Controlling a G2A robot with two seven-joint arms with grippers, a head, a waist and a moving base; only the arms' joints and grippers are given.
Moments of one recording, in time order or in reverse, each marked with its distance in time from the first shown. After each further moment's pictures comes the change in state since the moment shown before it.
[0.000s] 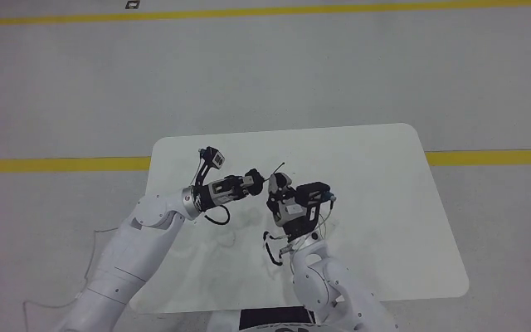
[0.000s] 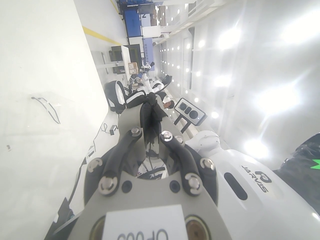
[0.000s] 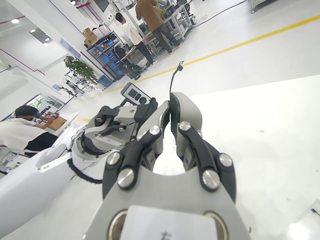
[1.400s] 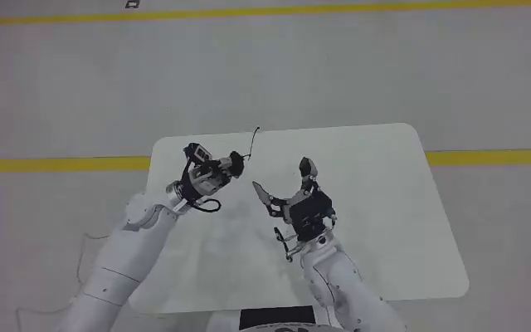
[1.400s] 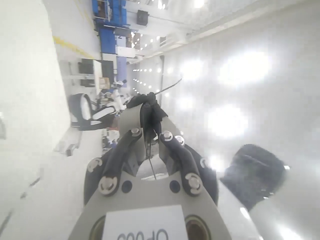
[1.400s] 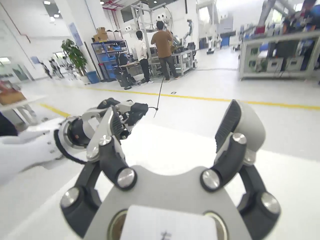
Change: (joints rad) left arm 0.030 0.004 -0.073 0.023 -0.361 0.139 0.001; right arm 0.003 0.040 0.065 -0.020 -0.508 -0.118 -0.173
